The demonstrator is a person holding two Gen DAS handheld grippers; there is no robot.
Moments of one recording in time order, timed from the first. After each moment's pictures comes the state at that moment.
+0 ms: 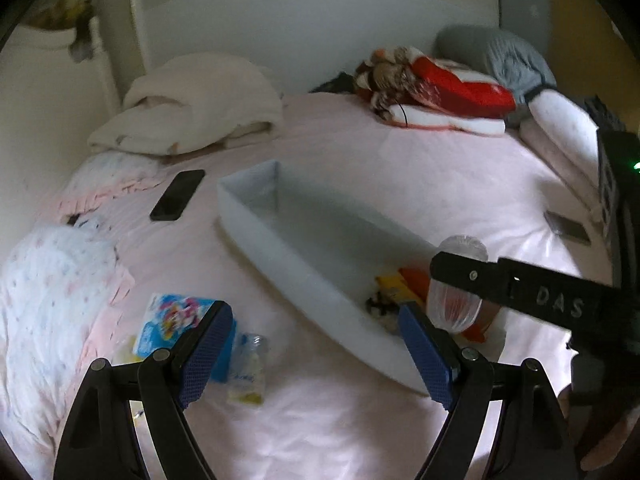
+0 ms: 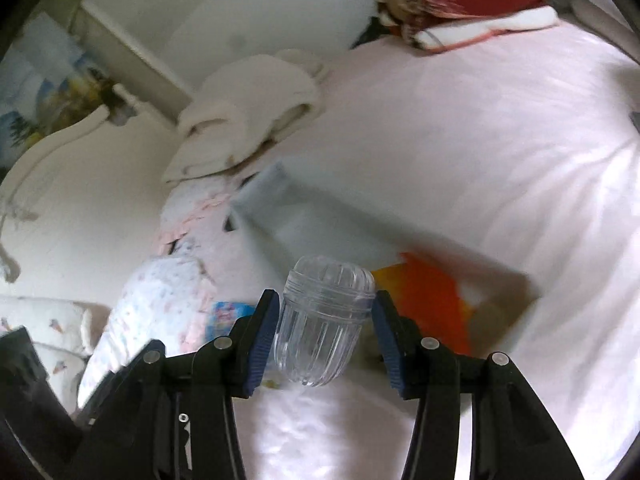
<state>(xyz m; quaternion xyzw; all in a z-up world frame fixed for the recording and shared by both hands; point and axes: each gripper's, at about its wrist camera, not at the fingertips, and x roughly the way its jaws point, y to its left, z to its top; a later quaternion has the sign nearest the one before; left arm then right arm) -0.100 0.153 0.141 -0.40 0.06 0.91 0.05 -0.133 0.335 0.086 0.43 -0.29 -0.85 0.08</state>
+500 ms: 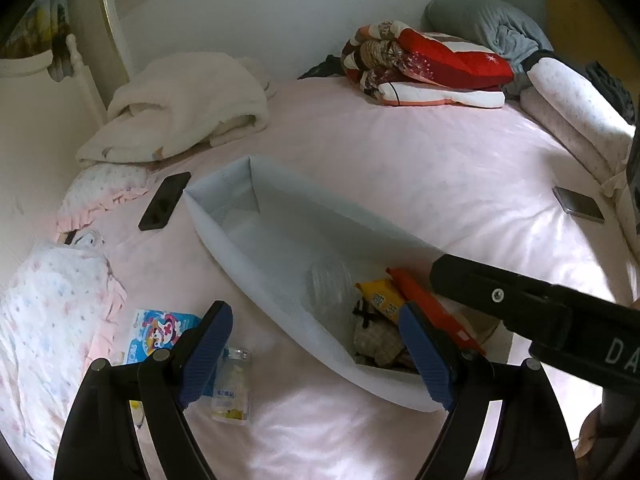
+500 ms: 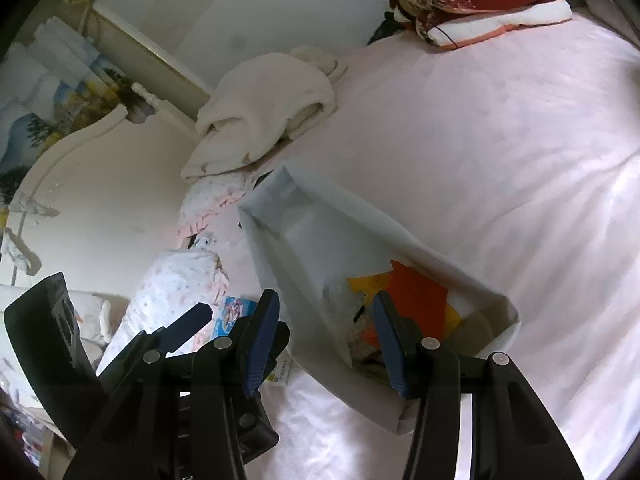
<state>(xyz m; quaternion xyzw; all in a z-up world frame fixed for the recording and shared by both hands) -0.116 0.187 0.131 -0.42 0.11 0.90 0.04 -0.123 0.361 0.084 0.42 -0.30 -0.85 0.13</state>
